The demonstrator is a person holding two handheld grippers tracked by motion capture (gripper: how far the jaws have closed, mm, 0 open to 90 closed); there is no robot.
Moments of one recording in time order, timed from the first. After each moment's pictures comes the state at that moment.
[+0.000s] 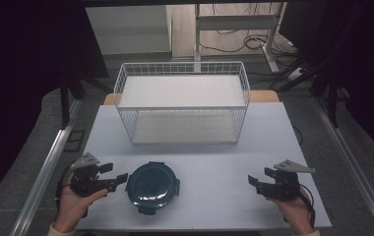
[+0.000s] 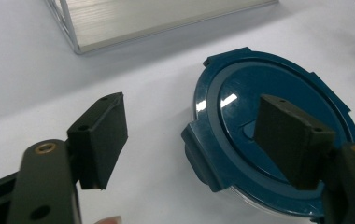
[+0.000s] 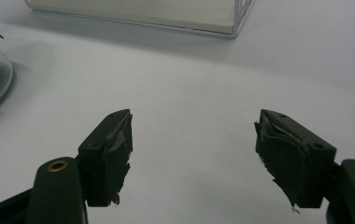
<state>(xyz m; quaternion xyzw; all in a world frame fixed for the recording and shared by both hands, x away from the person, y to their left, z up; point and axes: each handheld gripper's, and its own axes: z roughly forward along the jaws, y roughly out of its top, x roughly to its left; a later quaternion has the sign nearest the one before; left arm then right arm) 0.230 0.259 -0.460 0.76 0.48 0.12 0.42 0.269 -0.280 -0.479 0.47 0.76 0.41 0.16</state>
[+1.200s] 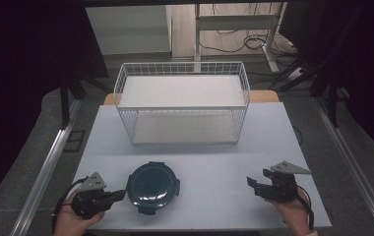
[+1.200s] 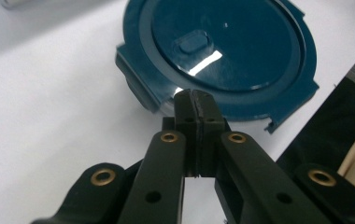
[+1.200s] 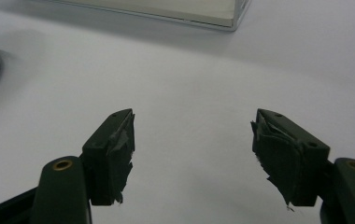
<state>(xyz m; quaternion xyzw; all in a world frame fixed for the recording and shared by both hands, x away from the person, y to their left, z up) 0.190 0.243 -0.477 0.82 0.42 0.08 0.37 0.266 -0.274 -0.482 0.47 0.77 0.39 0.18</state>
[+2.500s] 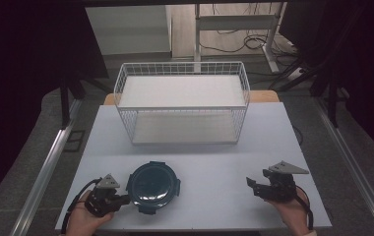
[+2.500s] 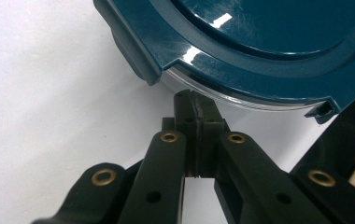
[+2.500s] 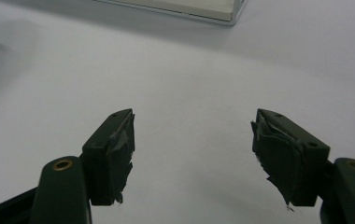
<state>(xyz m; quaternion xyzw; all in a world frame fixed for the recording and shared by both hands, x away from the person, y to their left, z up) 0.208 0.225 -0.504 0.84 0.44 0.06 0.31 0.267 -0.272 -0.485 0.47 0.78 0.37 0.18</state>
